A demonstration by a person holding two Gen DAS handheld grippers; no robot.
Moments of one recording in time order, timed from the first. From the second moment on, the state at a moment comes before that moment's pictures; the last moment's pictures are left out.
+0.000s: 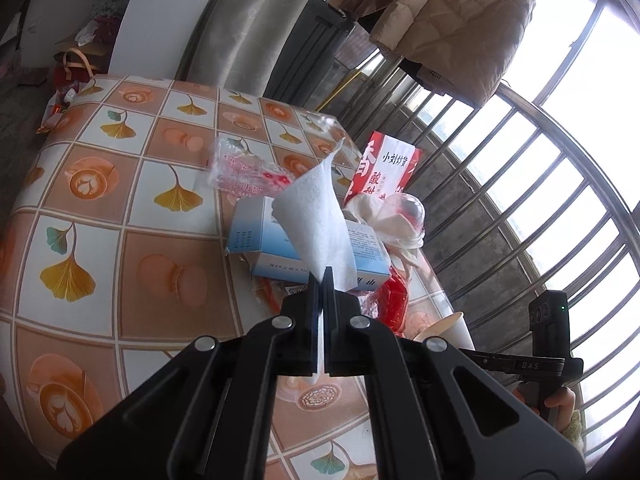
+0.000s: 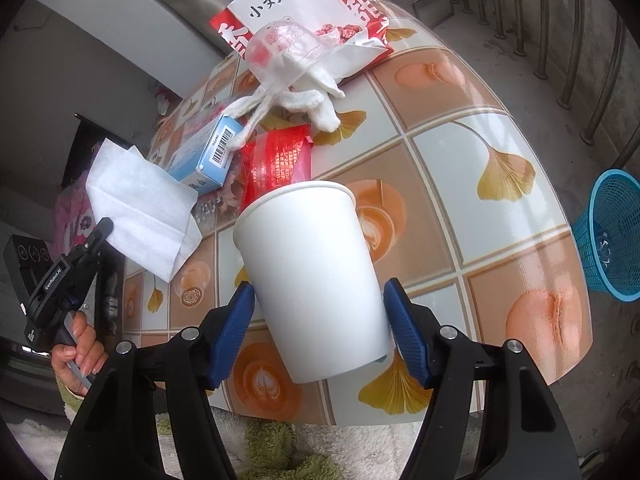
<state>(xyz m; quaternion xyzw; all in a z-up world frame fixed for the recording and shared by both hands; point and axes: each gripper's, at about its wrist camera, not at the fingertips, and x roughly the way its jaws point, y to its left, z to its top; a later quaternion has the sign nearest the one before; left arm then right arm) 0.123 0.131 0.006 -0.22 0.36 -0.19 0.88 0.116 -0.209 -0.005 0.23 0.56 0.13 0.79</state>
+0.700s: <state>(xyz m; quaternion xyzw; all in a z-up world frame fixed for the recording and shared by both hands) 0.101 0.116 0.055 -0.22 0.31 -0.25 0.89 0.108 -0.212 0.013 0.25 0.53 0.14 0.80</state>
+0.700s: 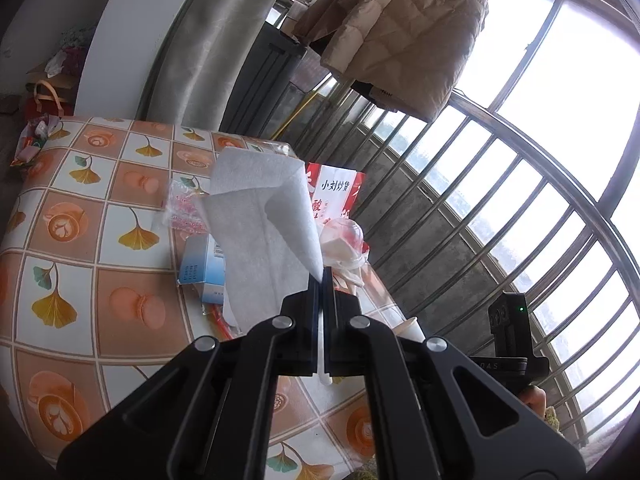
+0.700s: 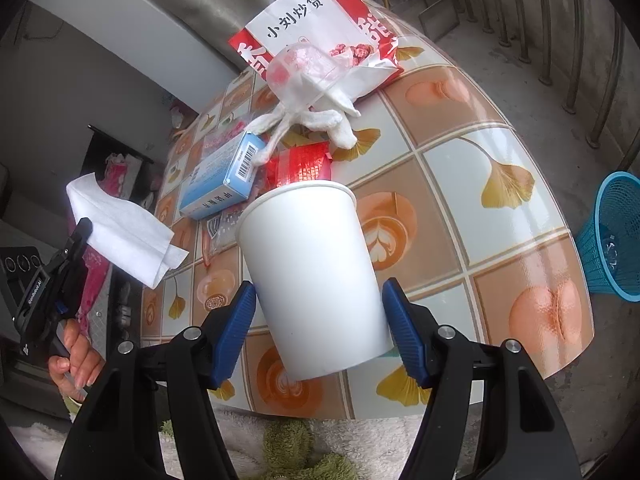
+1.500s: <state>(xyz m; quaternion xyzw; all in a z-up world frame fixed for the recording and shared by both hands) 0.122 0.022 0.094 -0.15 0.31 -0.35 0.87 0.082 -0.281 0.024 0.35 0.46 0.13 0.81</state>
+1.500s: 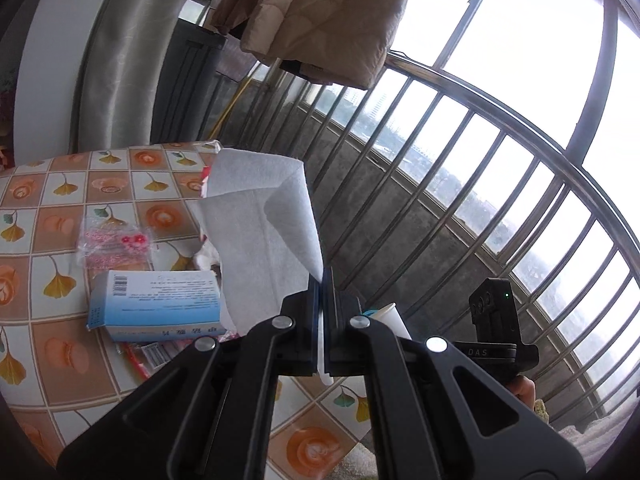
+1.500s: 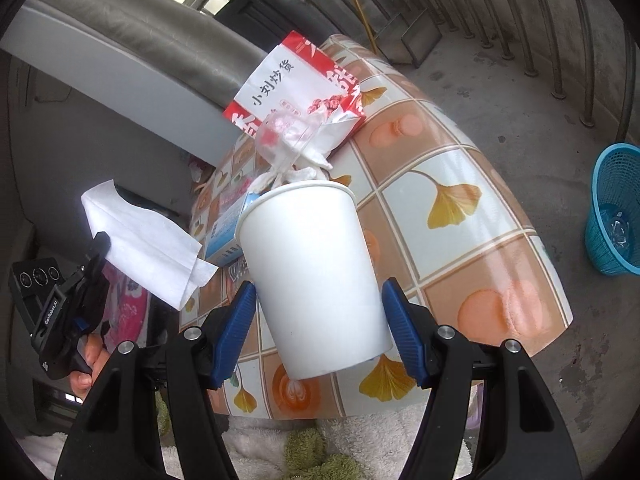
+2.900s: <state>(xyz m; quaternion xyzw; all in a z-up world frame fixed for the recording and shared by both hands) 0.192 -0.506 -0.059 0.15 0.51 -0.52 0.67 -0.040 -0.609 -0.127 0.62 0.29 -0.24 0.69</state>
